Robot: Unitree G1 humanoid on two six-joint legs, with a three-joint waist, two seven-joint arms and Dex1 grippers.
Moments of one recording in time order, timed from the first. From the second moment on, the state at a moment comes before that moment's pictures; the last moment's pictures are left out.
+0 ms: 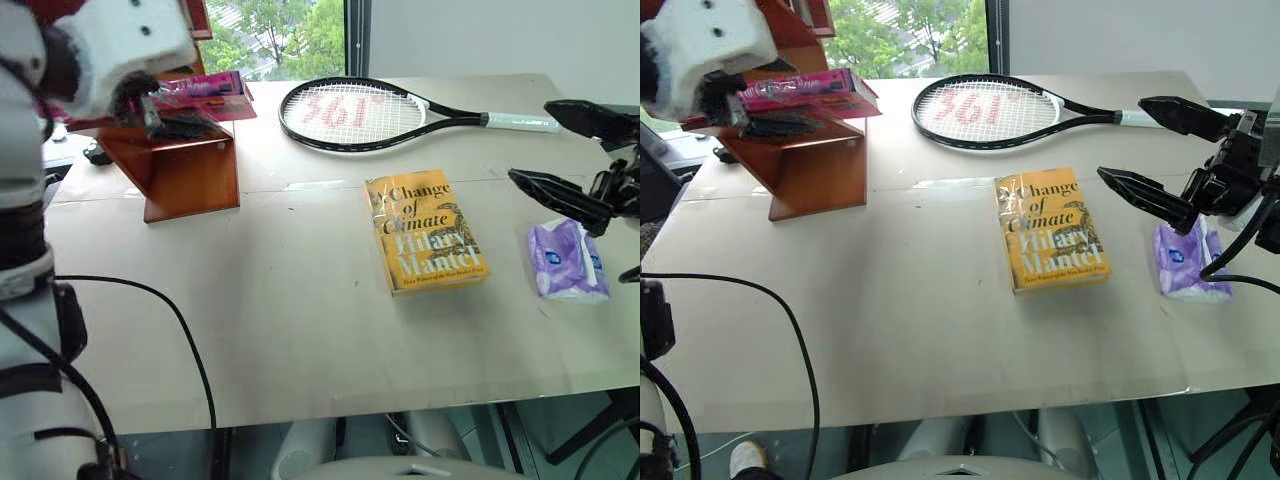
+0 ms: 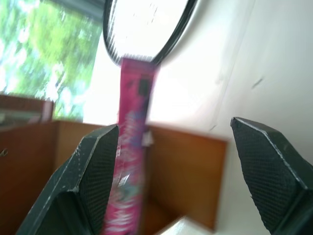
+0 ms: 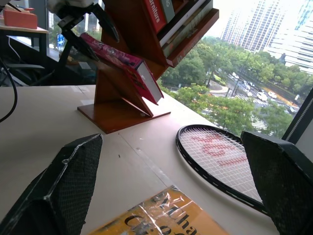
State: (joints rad) left arm -1.11 1.04 0.01 -0.12 0.26 0.74 -1.56; right arm -0.38 -0.90 -0.45 -0.43 0.92 0.55 0.87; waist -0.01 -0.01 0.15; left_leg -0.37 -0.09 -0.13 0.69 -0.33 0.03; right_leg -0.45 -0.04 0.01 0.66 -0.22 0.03
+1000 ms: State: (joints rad) left arm -0.07 0.53 0.23 -0.32 -0.29 0.48 -1.00; right arm 0.44 -0.83 -0.71 -0.45 0.65 0.51 0.90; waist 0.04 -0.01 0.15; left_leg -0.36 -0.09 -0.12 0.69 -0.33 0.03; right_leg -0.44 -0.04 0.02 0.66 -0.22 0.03
